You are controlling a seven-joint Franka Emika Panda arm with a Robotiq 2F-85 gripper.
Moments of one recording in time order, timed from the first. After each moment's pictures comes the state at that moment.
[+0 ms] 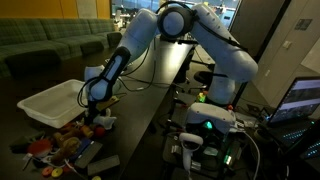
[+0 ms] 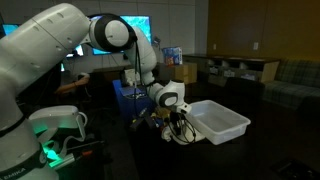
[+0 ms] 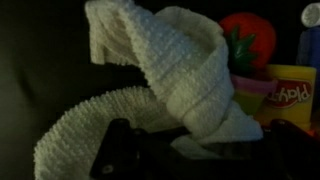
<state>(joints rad) 0.23 0.94 0.07 -1.72 0.13 2.70 0.28</state>
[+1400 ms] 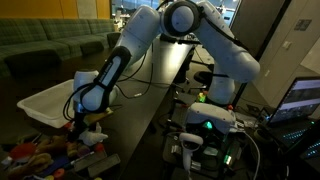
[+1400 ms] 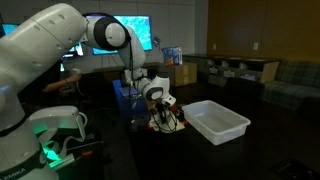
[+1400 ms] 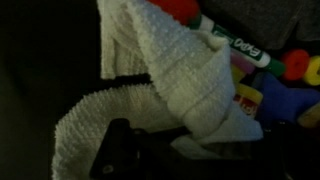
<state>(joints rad) 0.33 0.91 0.16 -1.75 0.21 2.78 0.37</state>
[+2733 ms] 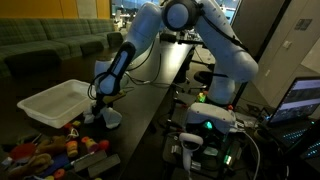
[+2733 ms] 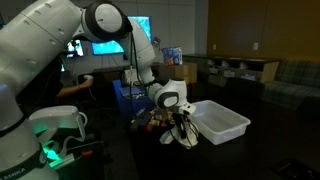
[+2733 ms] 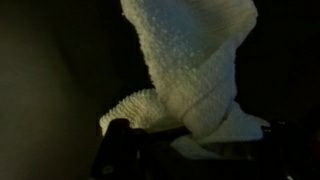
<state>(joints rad) 0.25 0.85 -0.03 -1.87 0.16 2.81 0.32</state>
